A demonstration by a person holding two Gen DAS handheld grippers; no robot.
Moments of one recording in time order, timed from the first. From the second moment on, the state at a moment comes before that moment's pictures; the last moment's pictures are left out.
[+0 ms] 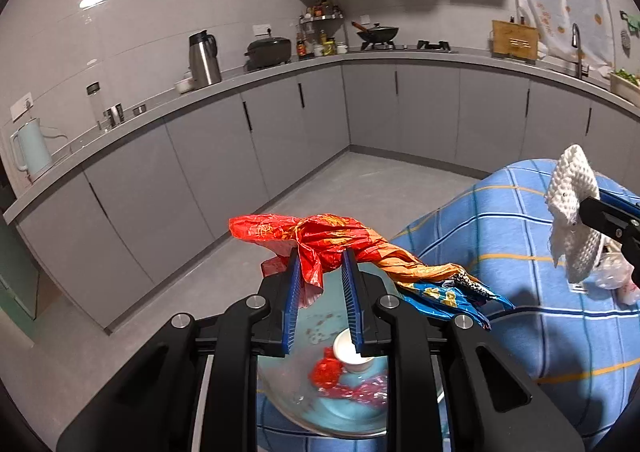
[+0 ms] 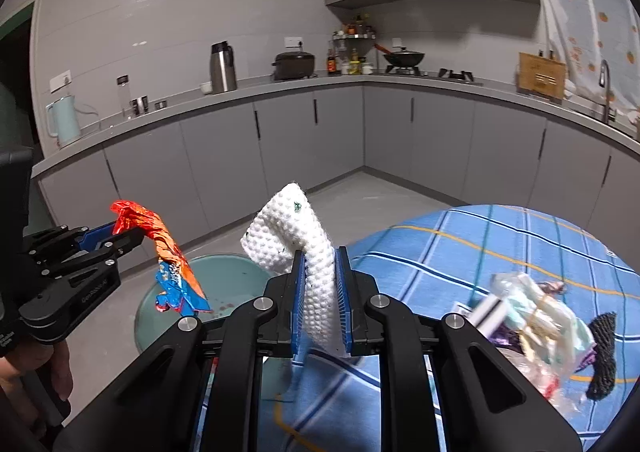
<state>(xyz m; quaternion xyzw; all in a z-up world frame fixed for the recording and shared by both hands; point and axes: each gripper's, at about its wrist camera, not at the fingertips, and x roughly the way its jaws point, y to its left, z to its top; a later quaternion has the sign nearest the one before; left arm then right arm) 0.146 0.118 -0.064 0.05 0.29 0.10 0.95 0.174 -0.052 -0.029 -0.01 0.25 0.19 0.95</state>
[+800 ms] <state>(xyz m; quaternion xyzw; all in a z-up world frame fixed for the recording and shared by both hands) 0.150 0.175 -0.092 0.04 0.32 0.15 0.93 0.200 0.036 -0.054 -0.03 0.29 0.29 0.91</state>
